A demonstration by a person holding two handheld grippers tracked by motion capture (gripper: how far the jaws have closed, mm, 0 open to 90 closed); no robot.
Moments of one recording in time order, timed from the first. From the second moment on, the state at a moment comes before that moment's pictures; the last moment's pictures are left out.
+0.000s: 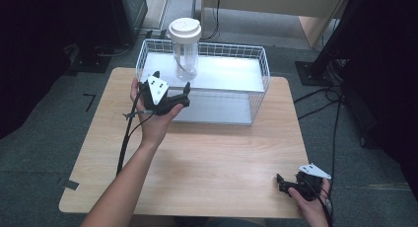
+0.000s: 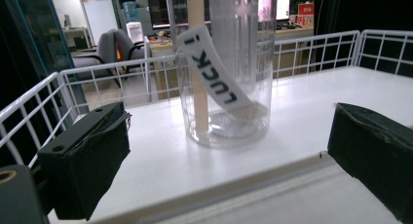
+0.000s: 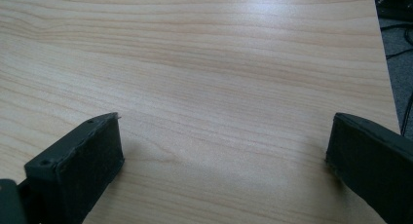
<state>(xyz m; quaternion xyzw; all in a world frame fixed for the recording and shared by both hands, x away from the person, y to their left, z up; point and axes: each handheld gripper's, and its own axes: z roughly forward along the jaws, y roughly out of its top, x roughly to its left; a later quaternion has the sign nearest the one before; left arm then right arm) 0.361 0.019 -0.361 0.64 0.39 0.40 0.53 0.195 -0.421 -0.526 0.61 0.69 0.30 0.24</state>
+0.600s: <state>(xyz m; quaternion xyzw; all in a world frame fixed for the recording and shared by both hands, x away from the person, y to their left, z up) 0.321 0.055 -0.414 0.65 0.42 0.39 0.50 0.195 -0.421 -0.526 0.61 0.69 0.30 0.24</state>
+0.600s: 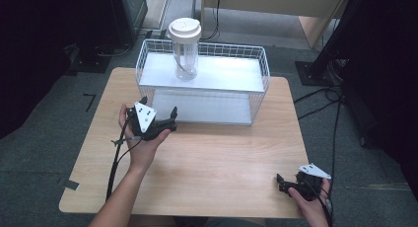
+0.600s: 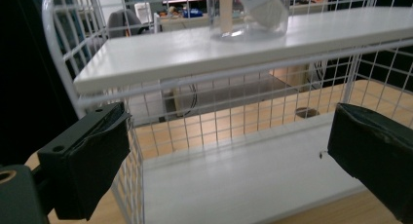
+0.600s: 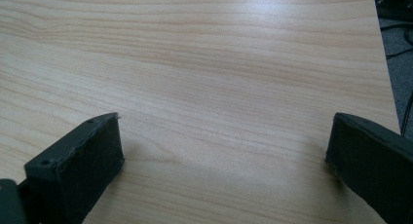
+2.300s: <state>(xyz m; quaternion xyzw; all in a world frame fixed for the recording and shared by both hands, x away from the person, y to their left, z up) 0.240 0.201 -0.519 0.73 0.58 0.24 0.29 0.195 -0.421 -0.526 0.61 0.69 0.30 0.24</state>
